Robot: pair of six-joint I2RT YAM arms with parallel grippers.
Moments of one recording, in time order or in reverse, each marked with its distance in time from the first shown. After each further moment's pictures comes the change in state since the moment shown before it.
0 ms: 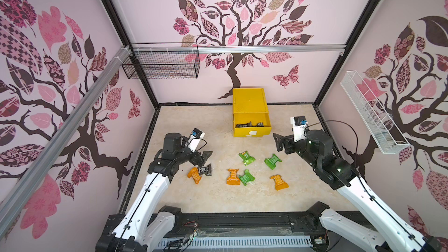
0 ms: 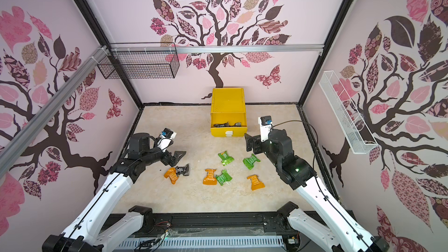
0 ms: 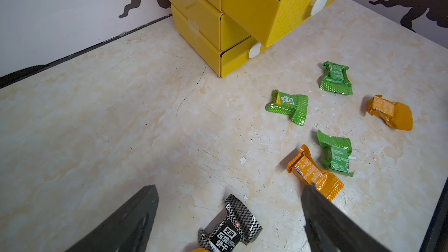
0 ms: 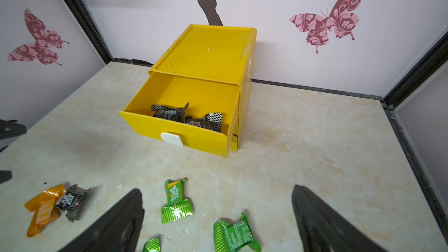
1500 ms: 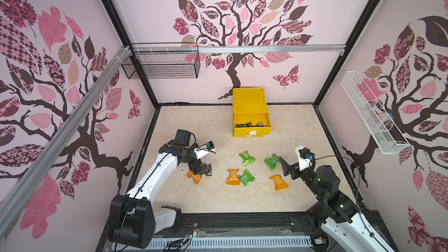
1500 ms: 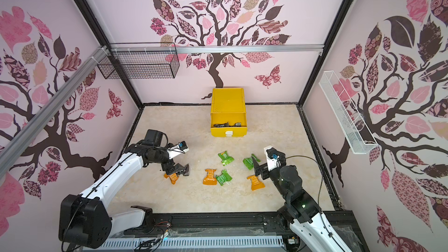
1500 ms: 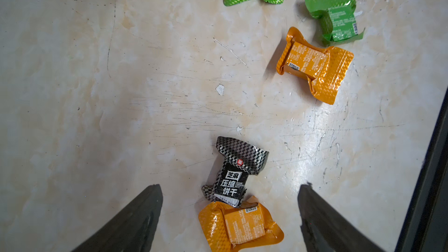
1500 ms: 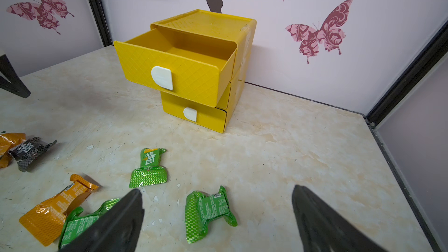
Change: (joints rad) left arm -0.023 0.316 0.126 -0.340 -0.040 0.618; right arm 0.000 -0.523 -0.533 0.182 -0.020 -0.183
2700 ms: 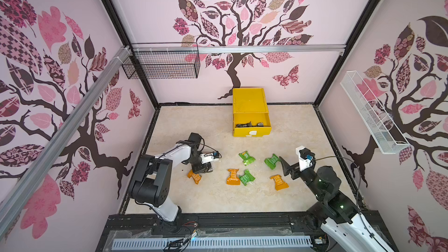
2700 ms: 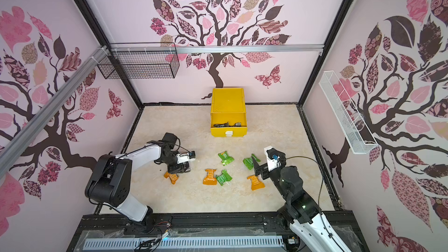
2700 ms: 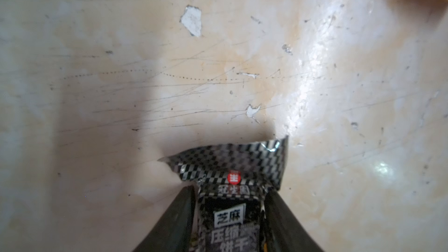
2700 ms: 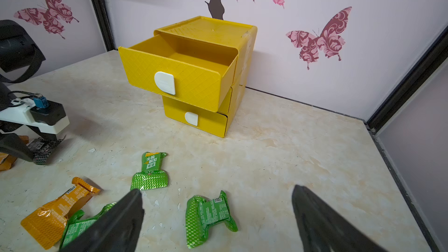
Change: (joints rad) left arm -0.046 0.363 0.001 0.118 -0.165 0.126; right arm 0.000 -0.011 -0.005 0.016 -0.009 -0.006
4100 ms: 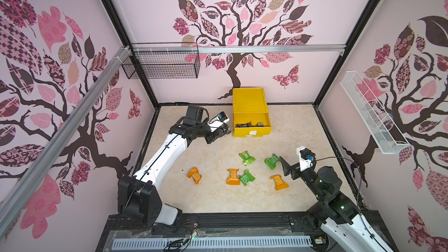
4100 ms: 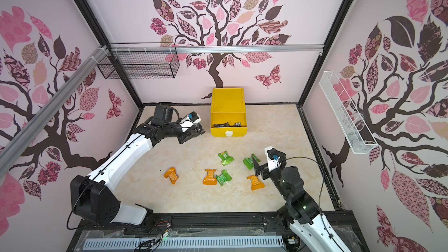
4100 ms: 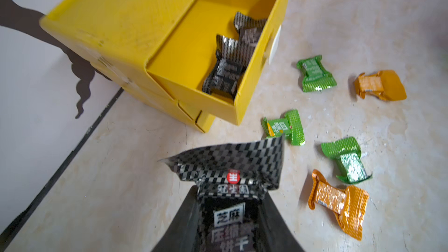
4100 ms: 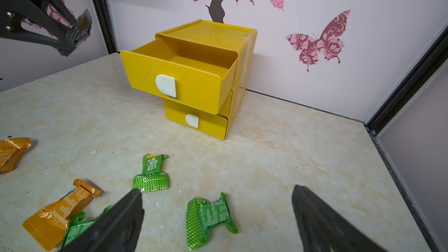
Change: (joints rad) left arm -0.100 -0.169 0.448 0.098 0.275 -0.426; right arm 0.000 -0.013 0.000 0.001 -0.002 -0.001
